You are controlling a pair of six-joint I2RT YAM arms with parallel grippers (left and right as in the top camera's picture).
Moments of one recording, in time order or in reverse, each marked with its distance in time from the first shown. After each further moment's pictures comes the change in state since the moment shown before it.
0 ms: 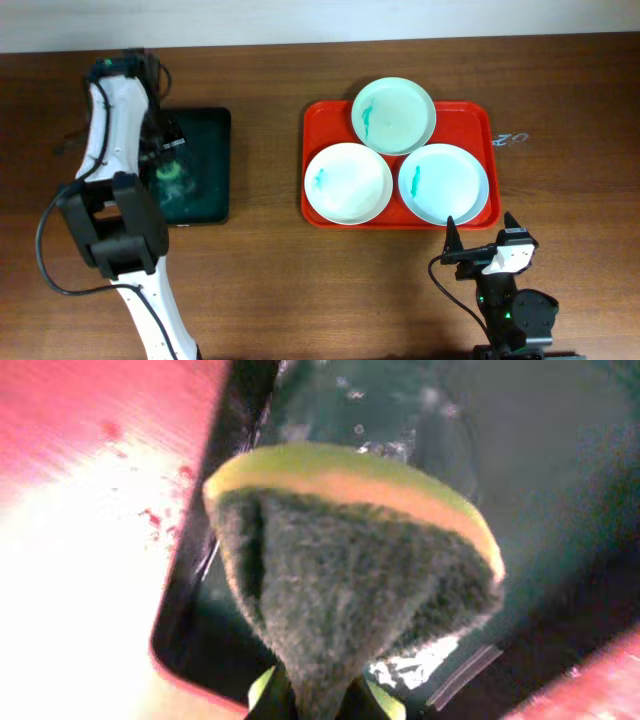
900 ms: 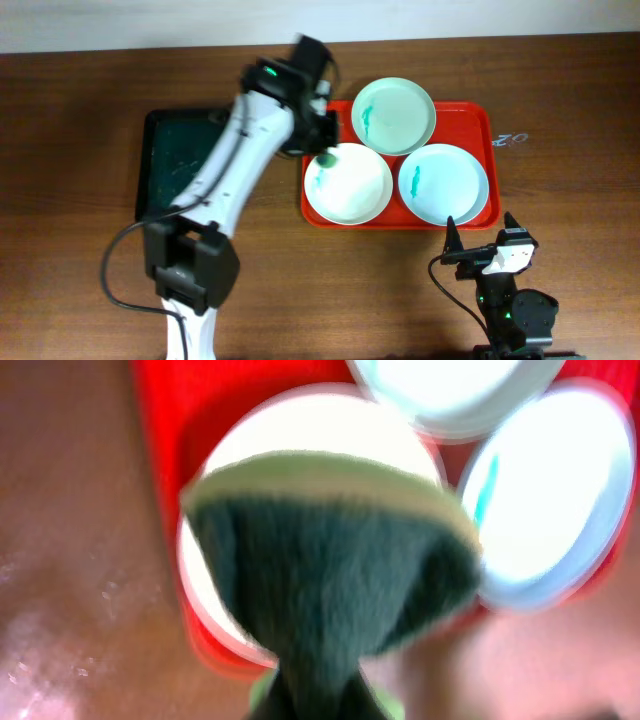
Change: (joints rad) left arm -0.610 -0.164 -0.101 0.270 0.329 -0.078; right arm 0.000 0.001 0.000 0.000 0.000 0.000
